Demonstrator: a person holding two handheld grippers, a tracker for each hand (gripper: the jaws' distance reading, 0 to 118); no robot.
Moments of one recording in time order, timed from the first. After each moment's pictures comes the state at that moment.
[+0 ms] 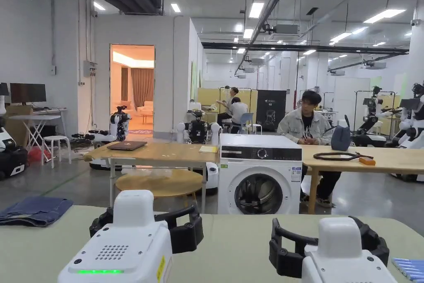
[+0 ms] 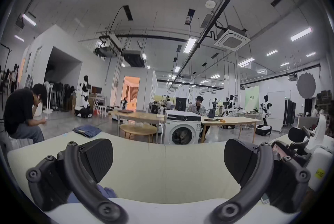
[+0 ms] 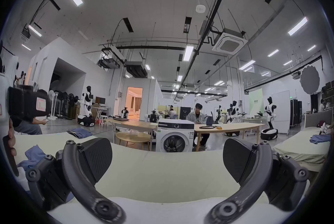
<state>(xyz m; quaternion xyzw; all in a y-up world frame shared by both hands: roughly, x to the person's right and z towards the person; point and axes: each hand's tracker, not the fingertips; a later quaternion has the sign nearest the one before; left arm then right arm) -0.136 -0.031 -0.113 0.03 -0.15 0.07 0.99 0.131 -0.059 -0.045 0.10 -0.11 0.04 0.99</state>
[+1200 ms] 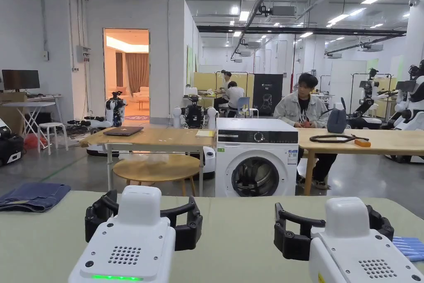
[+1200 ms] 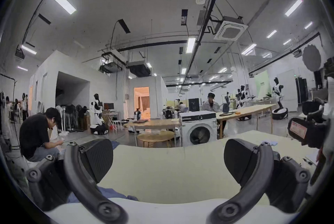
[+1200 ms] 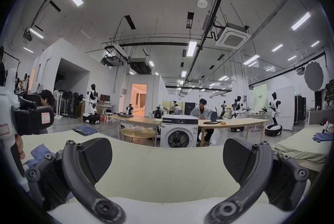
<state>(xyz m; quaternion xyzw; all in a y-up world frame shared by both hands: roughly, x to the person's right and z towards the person) -0.120 -0.048 -0.096 0.07 -0.10 -0.03 0.99 0.141 -0.060 -0.033 0.08 -0.09 0.03 0.99</state>
